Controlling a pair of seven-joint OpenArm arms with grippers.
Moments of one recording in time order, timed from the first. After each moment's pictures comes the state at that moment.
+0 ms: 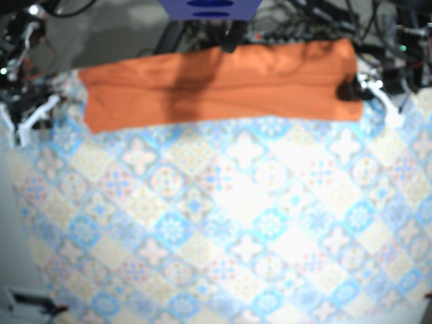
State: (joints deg) left arm 16.7 -31.9 -21.0 64.3 -60.0 -38.5 62.0; right arm -18.3 15.4 39.8 102.7 22.4 35.0 -55.5
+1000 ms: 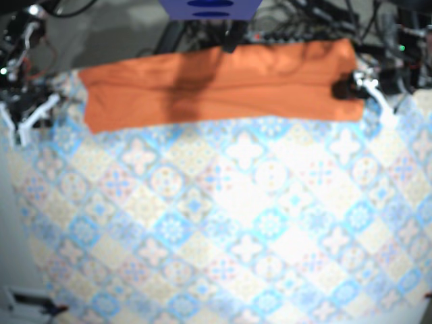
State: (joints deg) left arm 17.0 -32.8 -16.3 64.6 -61.2 -38.6 61.0; right arm -18.3 15.4 39.8 102.7 22.4 34.9 -56.6
